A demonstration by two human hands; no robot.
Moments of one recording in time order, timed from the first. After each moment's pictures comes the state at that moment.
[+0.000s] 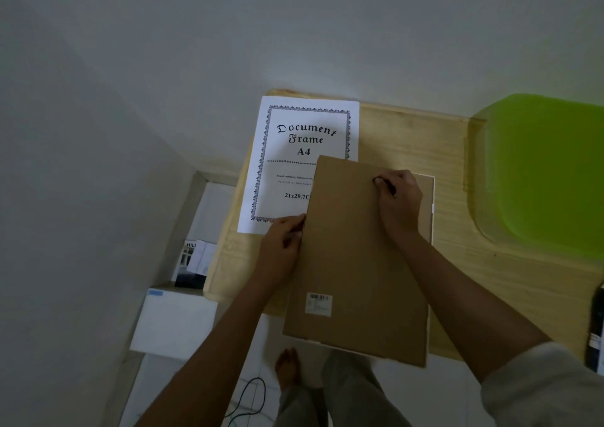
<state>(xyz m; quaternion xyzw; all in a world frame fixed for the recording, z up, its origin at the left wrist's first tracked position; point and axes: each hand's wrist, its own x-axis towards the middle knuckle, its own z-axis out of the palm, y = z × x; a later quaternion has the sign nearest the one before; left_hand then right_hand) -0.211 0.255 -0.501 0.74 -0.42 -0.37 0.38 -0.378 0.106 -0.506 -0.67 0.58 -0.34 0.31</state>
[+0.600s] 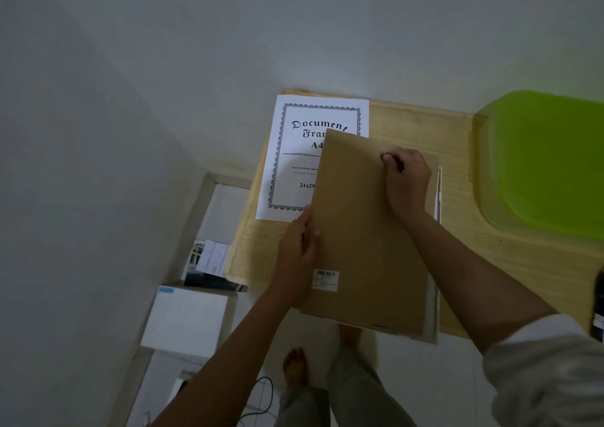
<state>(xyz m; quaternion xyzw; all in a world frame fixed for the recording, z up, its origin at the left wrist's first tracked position) -0.236 0.296 -0.471 0.73 -0.40 -0.37 0.42 -0.363 0.113 -0.470 -0.67 0.58 -0.36 0.29</state>
